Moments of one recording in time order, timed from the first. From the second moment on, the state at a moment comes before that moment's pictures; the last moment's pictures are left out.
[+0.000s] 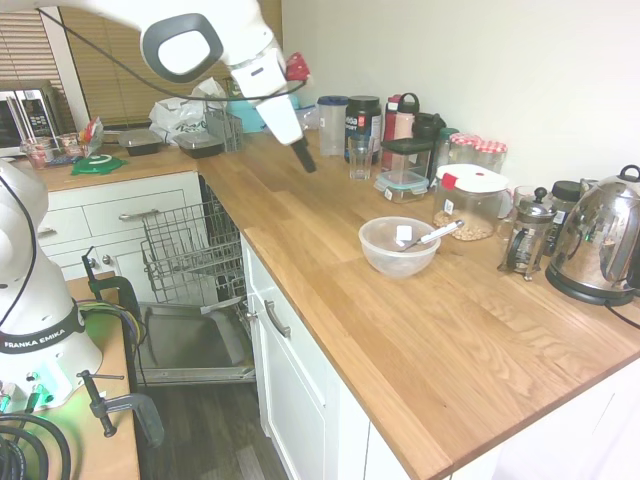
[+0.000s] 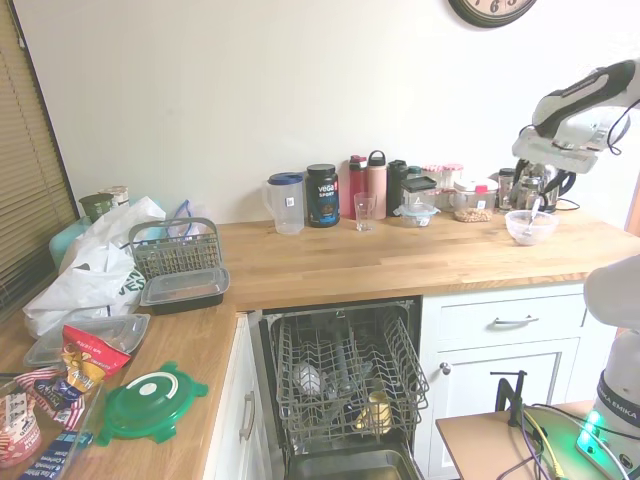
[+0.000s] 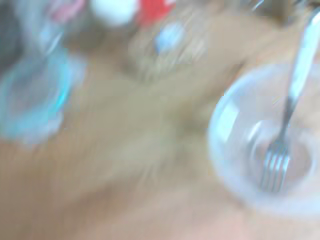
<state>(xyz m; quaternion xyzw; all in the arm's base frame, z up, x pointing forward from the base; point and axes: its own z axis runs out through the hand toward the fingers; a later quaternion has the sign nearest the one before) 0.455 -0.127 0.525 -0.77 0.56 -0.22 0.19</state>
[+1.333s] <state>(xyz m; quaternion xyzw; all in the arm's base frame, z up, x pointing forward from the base) 0.650 -0.240 0.423 -0.71 0.66 -0.19 0.11</state>
